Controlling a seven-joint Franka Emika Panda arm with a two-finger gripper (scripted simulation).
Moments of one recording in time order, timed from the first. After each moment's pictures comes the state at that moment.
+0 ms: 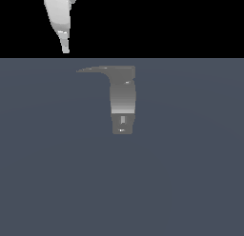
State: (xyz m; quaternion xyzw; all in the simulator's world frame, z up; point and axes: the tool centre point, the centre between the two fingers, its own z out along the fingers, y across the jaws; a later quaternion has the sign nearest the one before) arm -0.001 0.163 0.309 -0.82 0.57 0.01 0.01
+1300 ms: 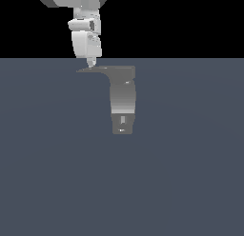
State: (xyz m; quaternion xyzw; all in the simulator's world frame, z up) arm 0.114 0.117 0.248 -0.67 0.74 0.00 0.00
